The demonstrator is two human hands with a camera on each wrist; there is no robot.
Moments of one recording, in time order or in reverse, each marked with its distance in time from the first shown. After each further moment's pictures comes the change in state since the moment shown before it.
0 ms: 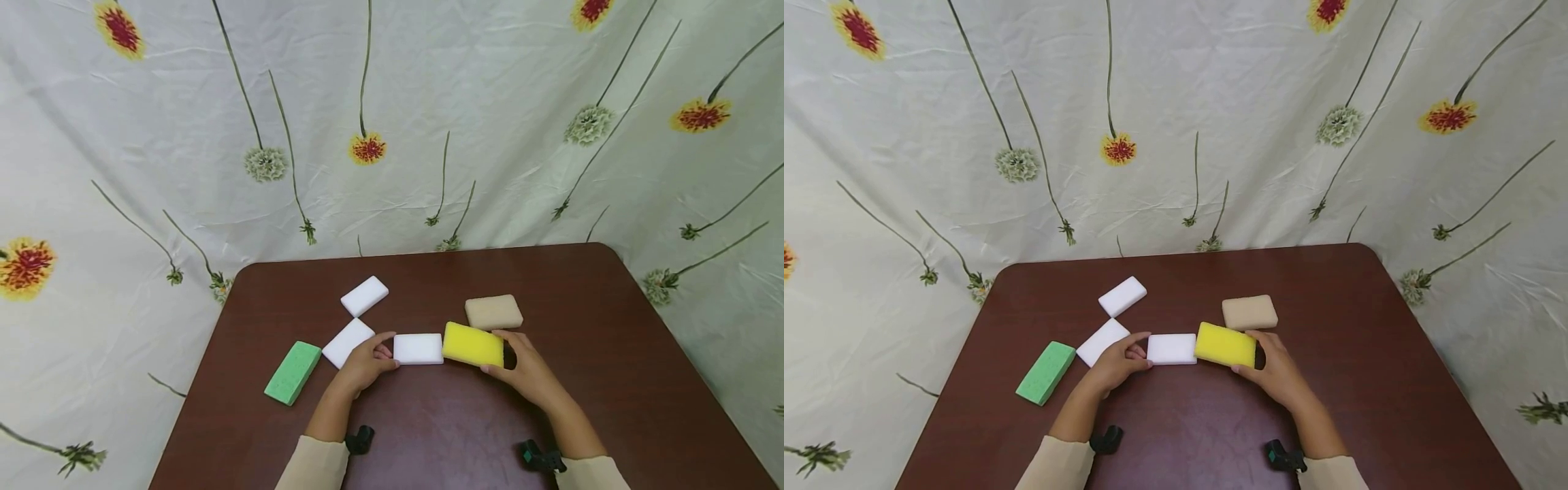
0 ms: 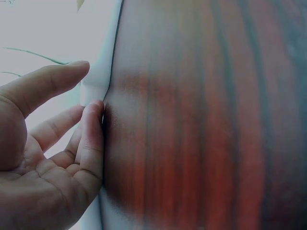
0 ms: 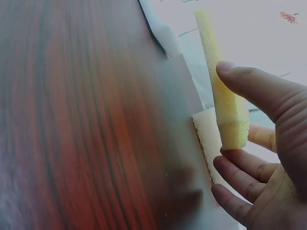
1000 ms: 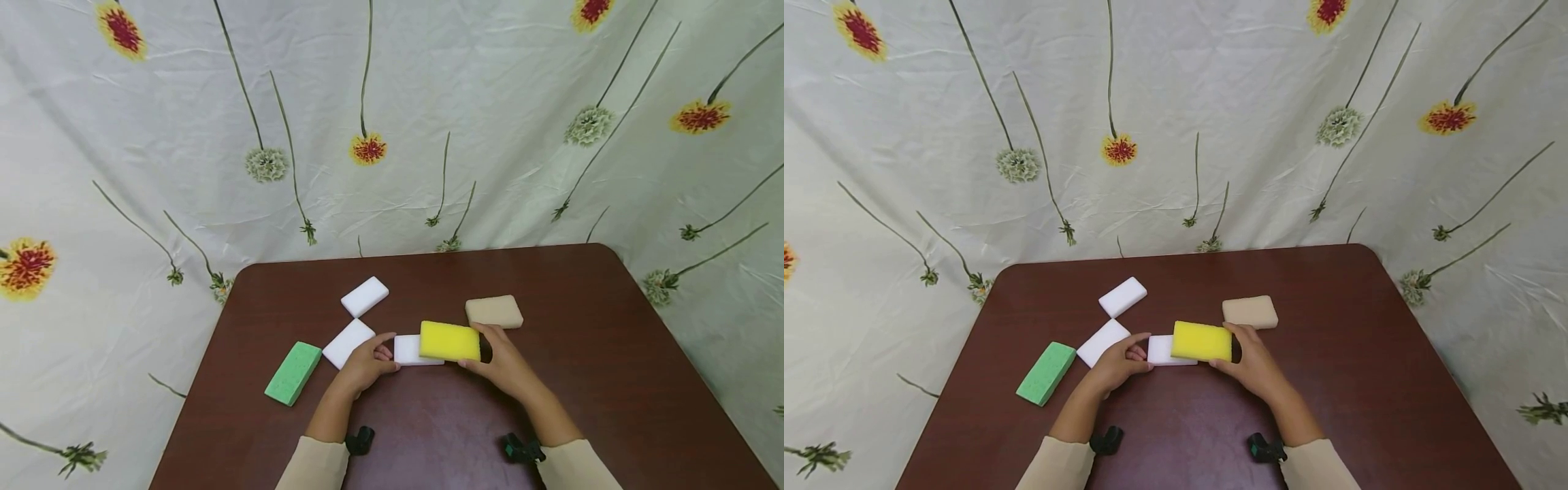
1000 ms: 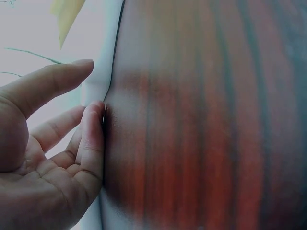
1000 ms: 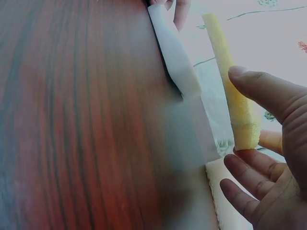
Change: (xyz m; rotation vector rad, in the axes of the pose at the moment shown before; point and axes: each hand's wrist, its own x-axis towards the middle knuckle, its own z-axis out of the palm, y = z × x) left_hand -0.001 0.001 0.000 -0.011 -0.005 -0.021; right_hand 0.021 -0.026 0.024 -0.010 0.010 -0.112
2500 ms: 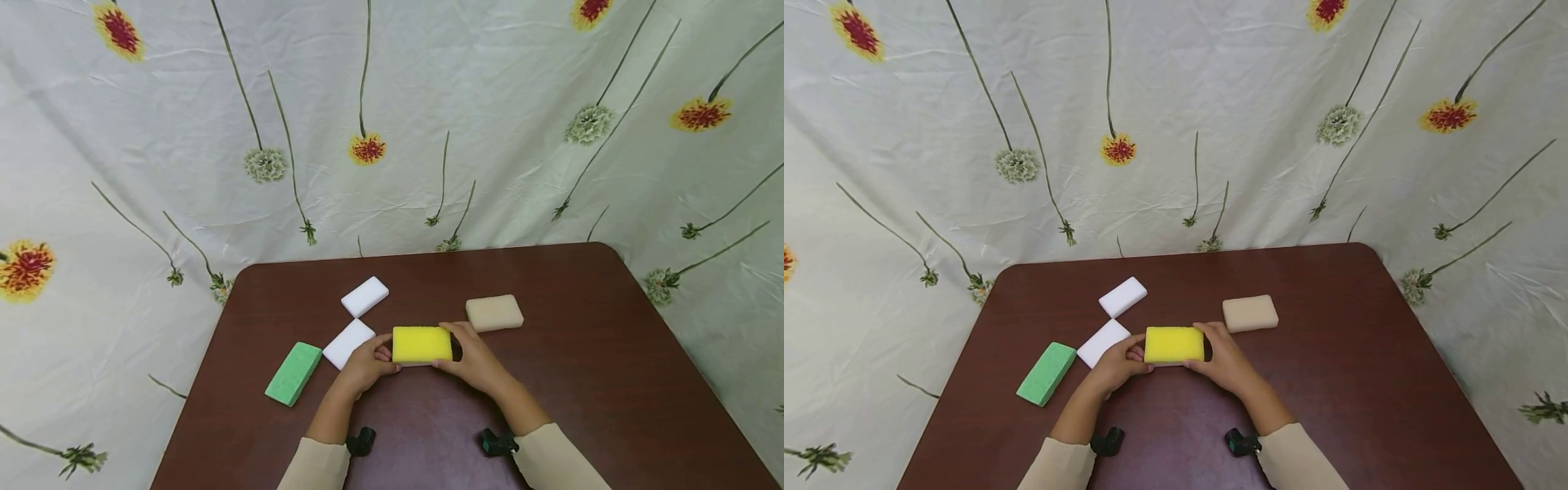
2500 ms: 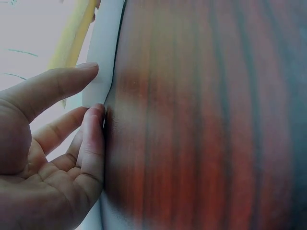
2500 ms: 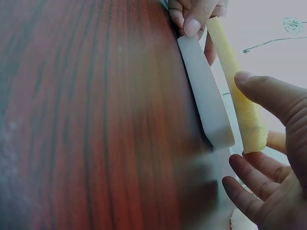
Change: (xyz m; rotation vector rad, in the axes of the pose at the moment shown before) left_hand 0.000 0.001 0.002 0.029 0.004 -0.014; right_hand 0.021 -0.022 0.035 0.023 -0.054 -0.088
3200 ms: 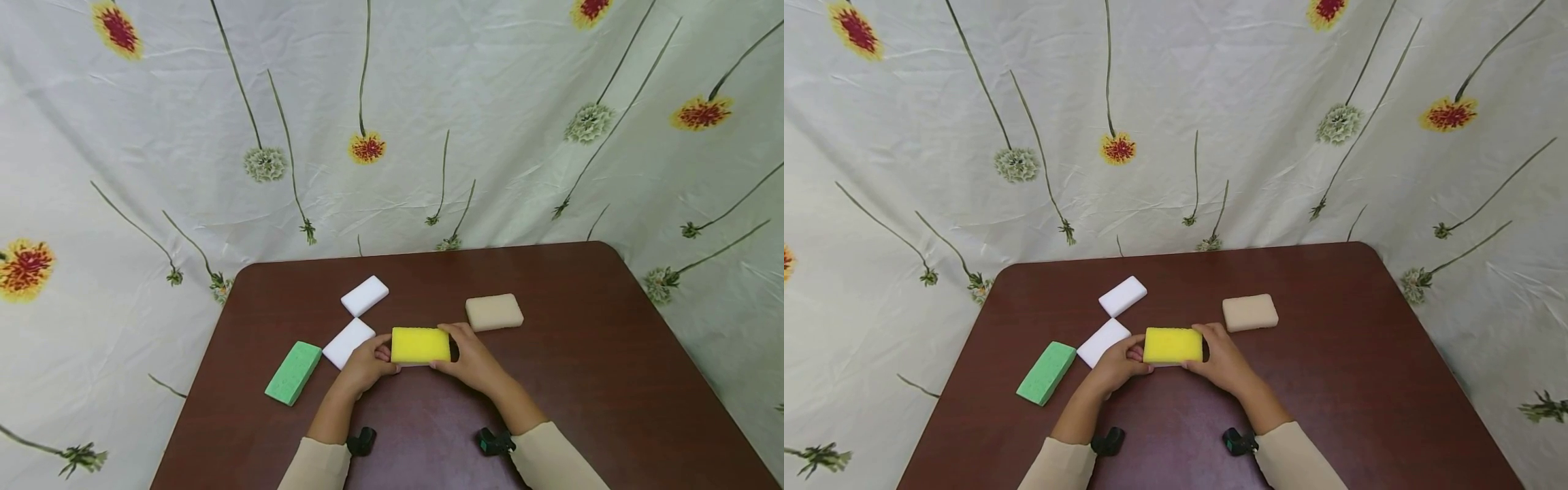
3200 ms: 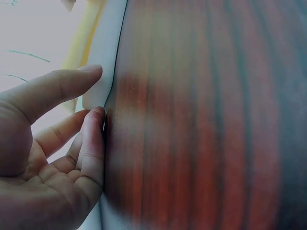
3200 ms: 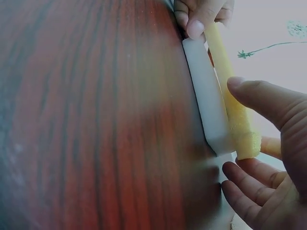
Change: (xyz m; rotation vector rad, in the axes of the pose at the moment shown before) left_hand 0.000 0.001 0.001 0.023 0.001 -0.016; right_hand 0.000 -0.006 0.003 -0.034 -0.012 0.031
